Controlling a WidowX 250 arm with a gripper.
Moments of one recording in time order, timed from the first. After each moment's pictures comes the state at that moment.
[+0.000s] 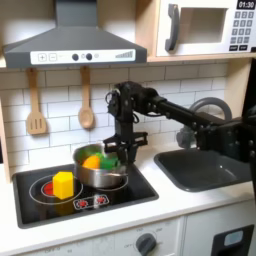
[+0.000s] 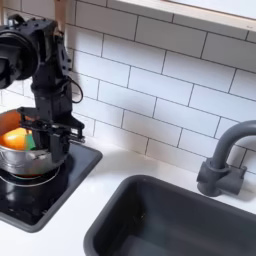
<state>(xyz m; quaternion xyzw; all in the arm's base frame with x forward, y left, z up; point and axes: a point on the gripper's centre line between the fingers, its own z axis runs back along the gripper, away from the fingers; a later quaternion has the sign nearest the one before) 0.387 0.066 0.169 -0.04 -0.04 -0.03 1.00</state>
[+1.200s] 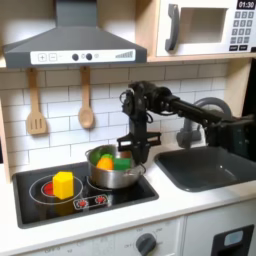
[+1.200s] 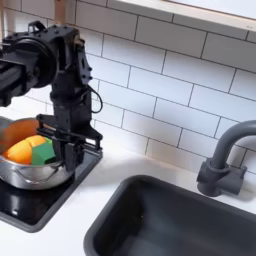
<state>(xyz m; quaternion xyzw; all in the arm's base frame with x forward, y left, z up) 0.381 0.034 0.169 -0.05 -0.04 -0.07 1.00</state>
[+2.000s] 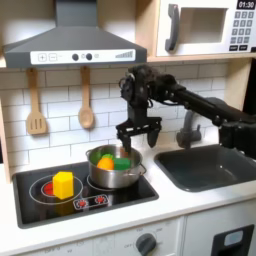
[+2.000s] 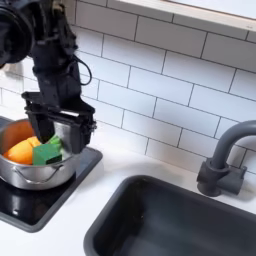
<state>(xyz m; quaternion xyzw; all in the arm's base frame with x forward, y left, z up) 0.368 0.047 0.212 -0.07 -0.09 -0.03 0.99</state>
